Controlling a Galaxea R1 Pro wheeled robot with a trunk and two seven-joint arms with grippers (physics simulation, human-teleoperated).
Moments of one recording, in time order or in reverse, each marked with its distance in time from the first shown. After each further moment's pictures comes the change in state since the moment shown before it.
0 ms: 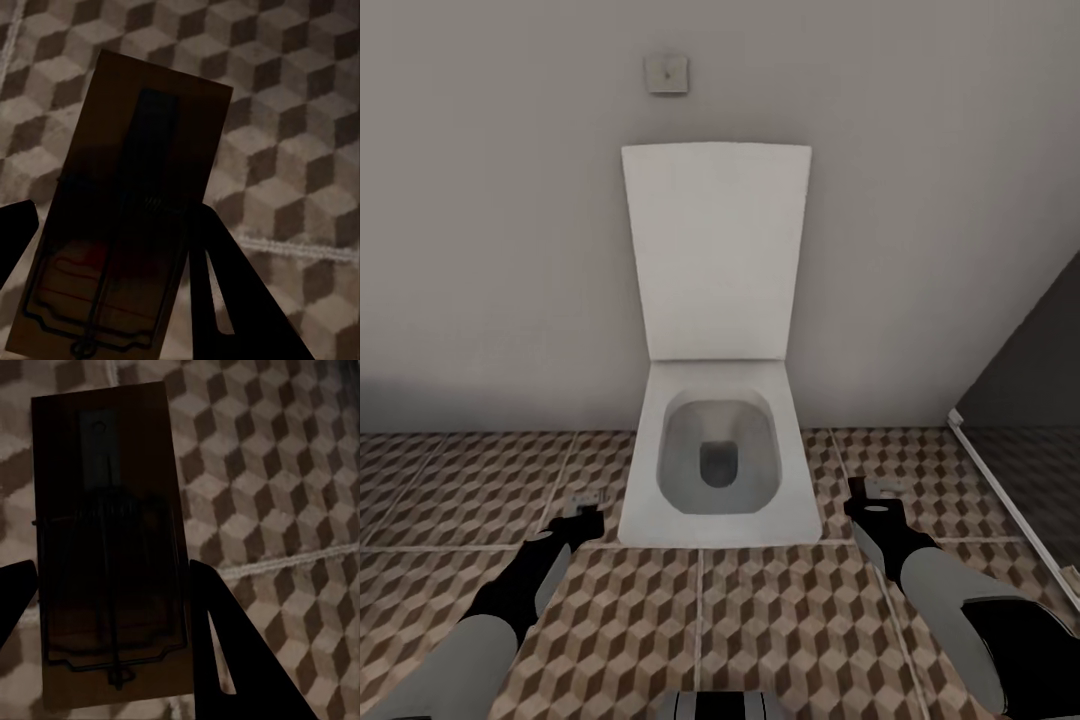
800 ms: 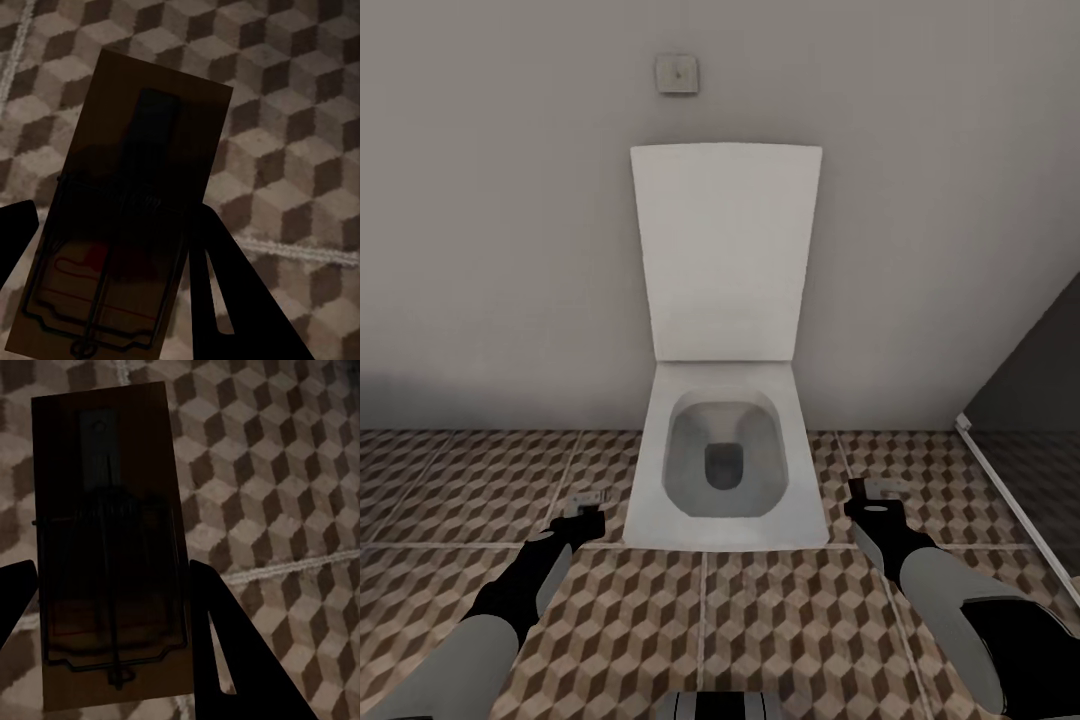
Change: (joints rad) left arm 0.000 -0.003 -0.001 0.001 -0.001 -0.002 -0.001; right arm 0.000 0.002 -0.003 0.000 -0.001 0.011 -0.008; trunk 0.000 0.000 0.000
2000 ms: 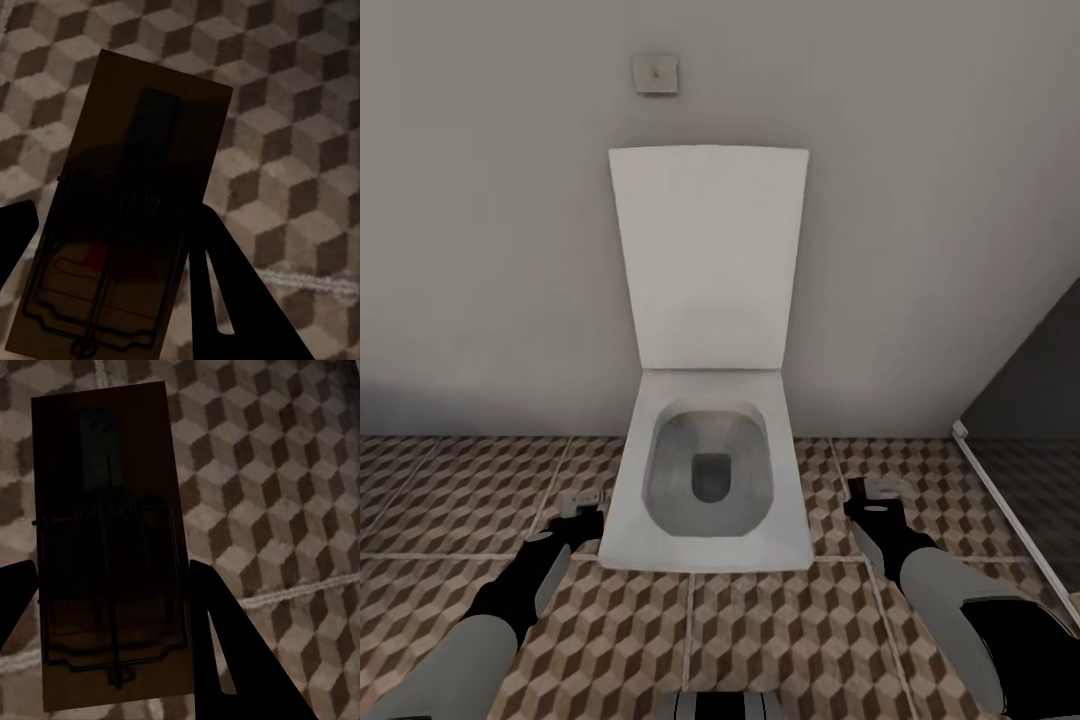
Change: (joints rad) left arm 0.000 0.003 0.001 0.001 0.001 0.000 -0.001; right arm 0.000 0.000 0.000 0.000 0.000 -0.005 0.006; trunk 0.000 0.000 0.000
